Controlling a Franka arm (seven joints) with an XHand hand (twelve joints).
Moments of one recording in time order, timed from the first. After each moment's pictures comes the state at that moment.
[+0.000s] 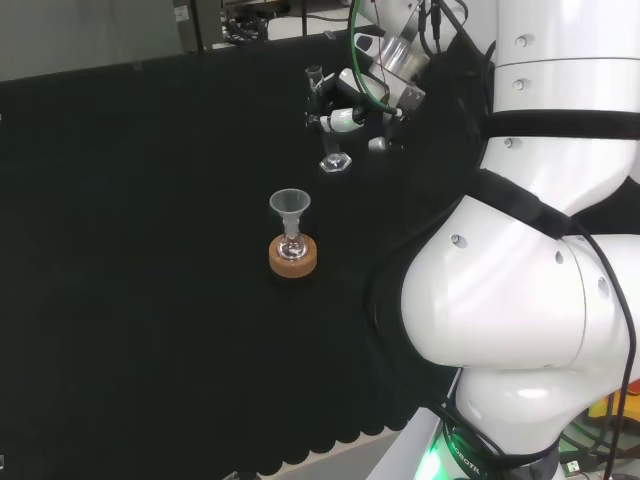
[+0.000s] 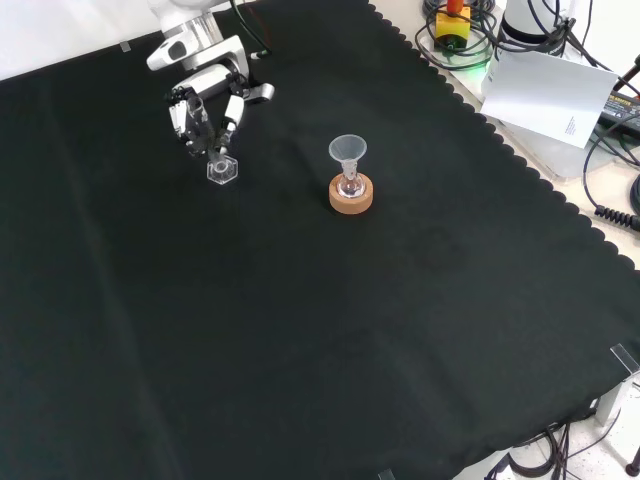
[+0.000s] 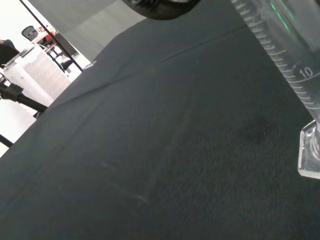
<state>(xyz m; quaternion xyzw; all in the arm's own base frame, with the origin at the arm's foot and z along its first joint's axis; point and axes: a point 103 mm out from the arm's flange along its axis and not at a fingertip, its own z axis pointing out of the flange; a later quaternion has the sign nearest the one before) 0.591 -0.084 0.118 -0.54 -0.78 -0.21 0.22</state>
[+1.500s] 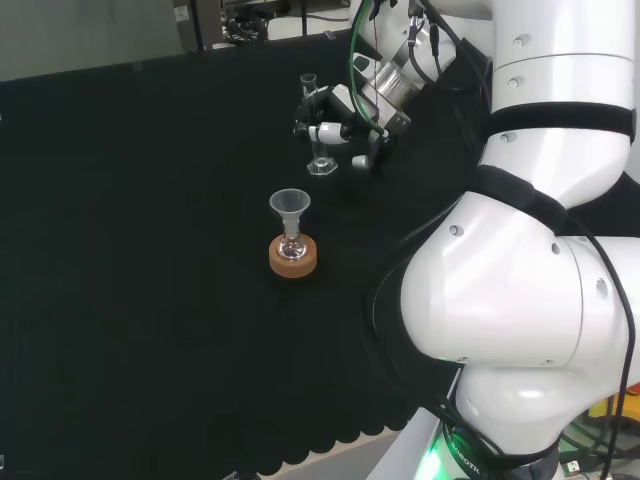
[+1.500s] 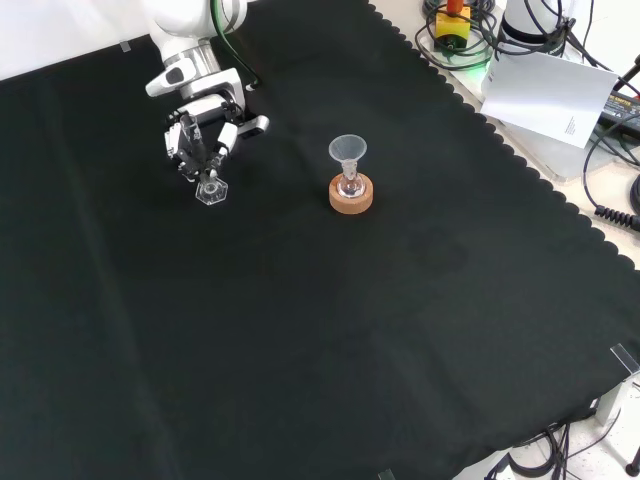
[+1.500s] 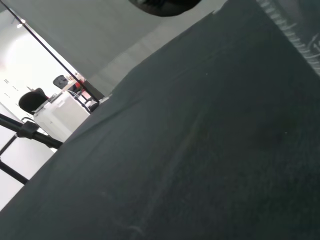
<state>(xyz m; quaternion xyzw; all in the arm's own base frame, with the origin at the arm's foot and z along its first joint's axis) 0.613 -0.065 0.076 -0.53 -0.77 -0.29 0.22</state>
